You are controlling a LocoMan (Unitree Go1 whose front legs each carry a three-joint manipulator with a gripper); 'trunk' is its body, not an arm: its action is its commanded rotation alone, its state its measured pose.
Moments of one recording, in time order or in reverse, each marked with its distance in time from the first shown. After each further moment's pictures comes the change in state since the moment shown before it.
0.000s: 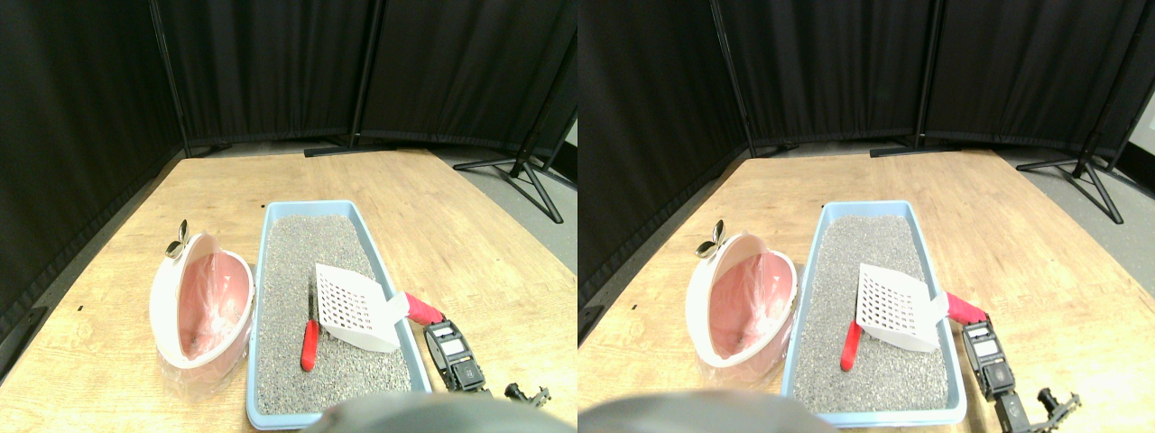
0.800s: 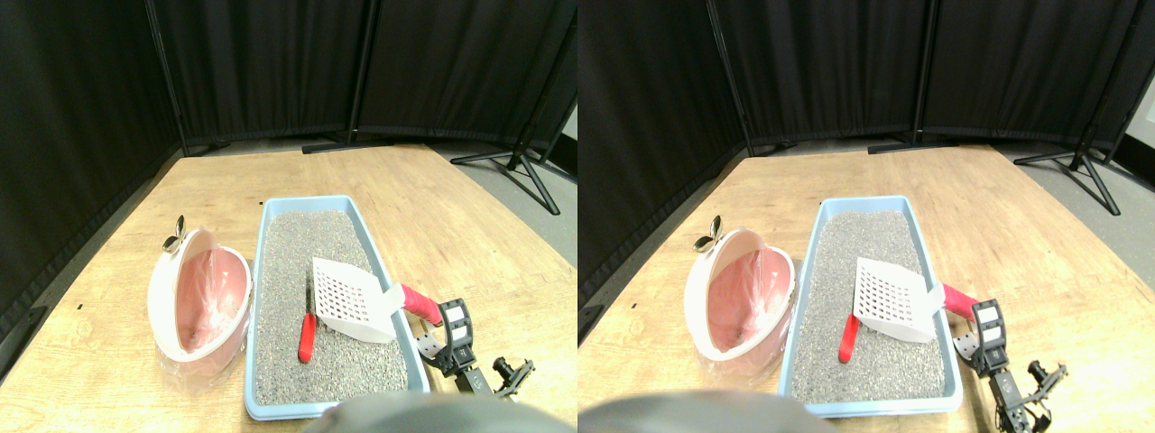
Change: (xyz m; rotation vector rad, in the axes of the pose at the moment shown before) right arm 0.012 -0.001 -0.004 0.221 -0.081 0.088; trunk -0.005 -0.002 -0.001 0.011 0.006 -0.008
